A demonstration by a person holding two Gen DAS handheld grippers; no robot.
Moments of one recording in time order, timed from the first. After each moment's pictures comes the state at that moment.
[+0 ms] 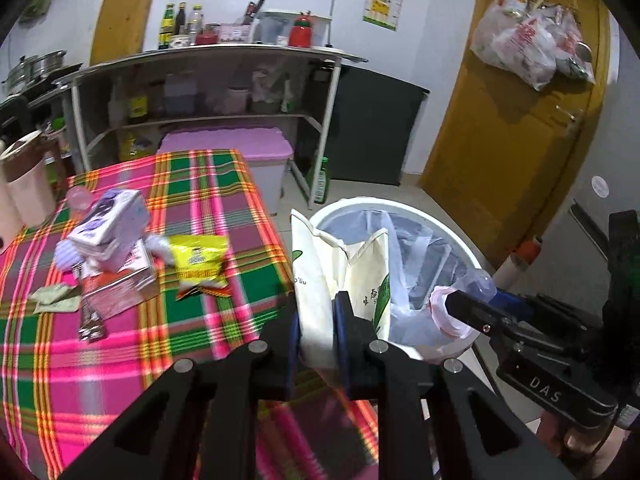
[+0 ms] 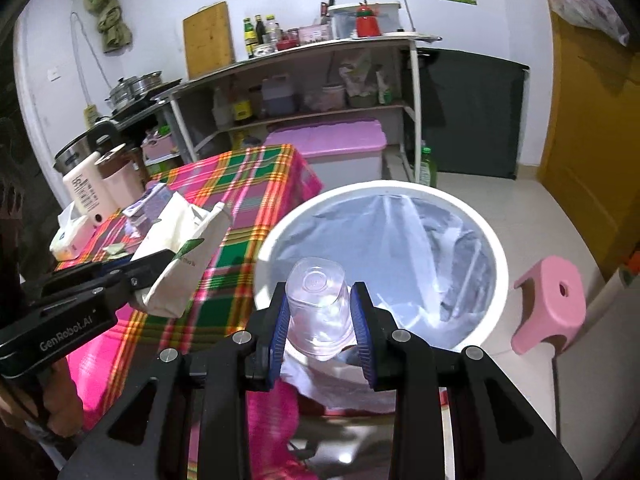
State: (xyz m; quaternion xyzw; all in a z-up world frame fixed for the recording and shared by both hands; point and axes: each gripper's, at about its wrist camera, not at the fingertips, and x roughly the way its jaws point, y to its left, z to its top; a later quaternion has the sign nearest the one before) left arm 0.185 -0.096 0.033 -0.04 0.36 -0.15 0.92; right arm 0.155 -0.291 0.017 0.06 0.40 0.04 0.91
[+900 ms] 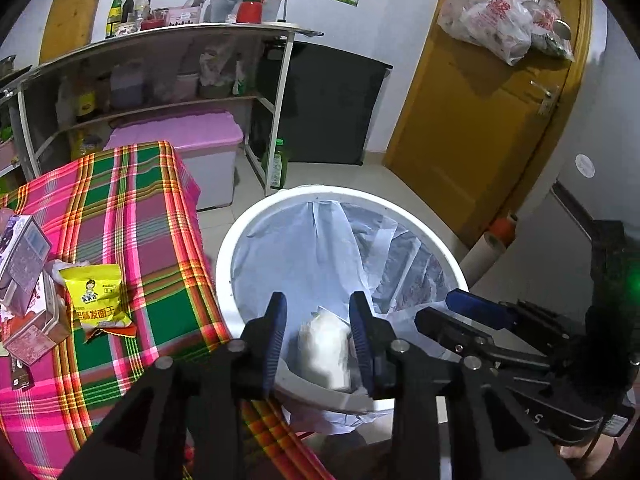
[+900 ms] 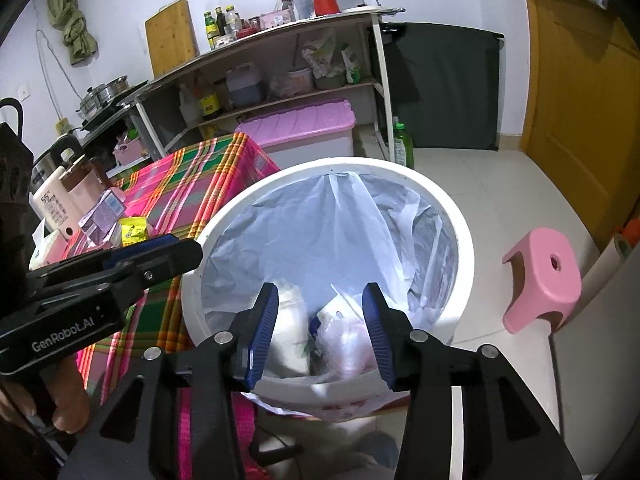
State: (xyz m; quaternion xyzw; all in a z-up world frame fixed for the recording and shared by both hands) left arm 0.222 -0.146 0.017 -0.03 0.38 -0.22 0.90; right arm 0.175 -0.336 -0.008 0.09 0.42 0.00 0.90
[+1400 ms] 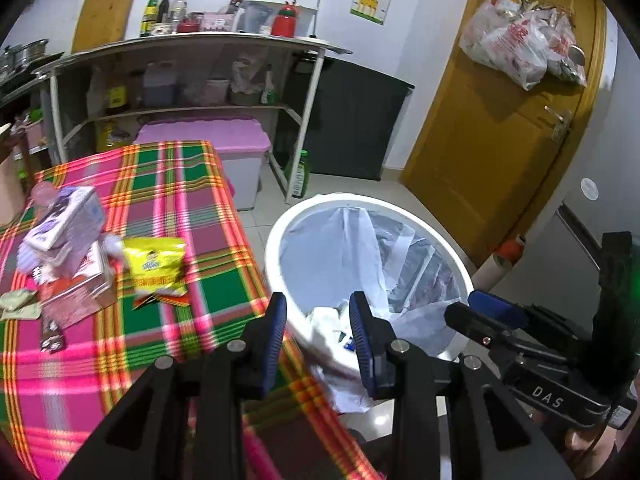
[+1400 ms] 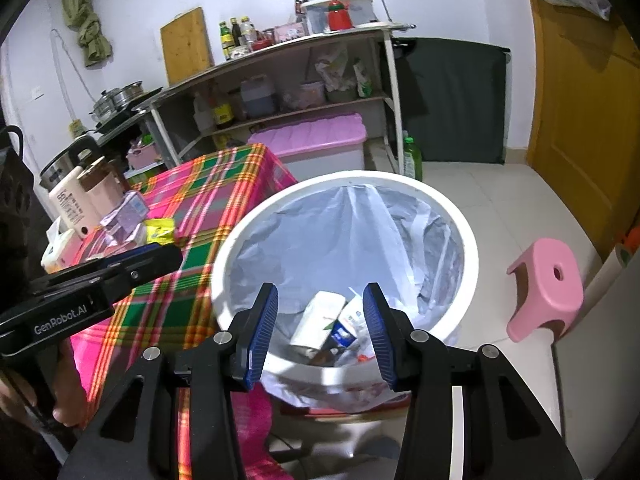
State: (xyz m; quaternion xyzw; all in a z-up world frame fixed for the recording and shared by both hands) left arm 0.196 -0.104 0.026 -0.06 0.37 -0.18 0.91; right arm 0.156 -0.317 0.010 0.08 0.40 0.02 0.91
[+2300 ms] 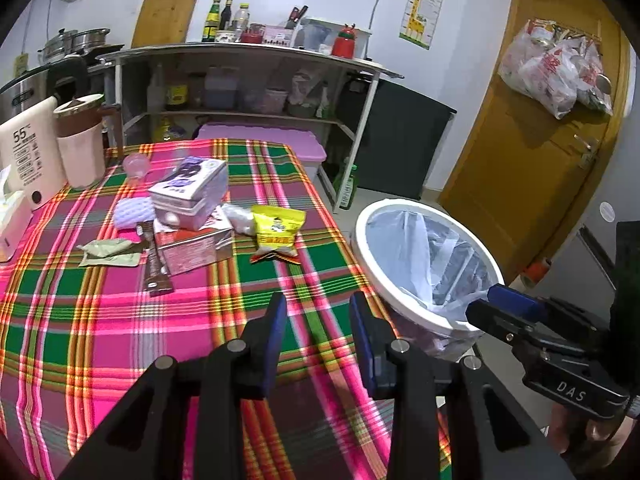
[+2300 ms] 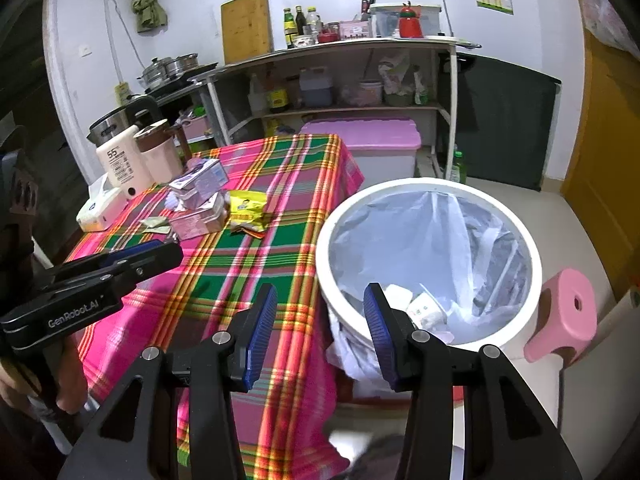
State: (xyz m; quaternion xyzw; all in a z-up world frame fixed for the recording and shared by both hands) left arm 0.146 -0.028 0.027 -0.08 0.35 -0.10 0.93; right arm 0.138 -0.245 0.025 0.03 0.41 0.10 0.91
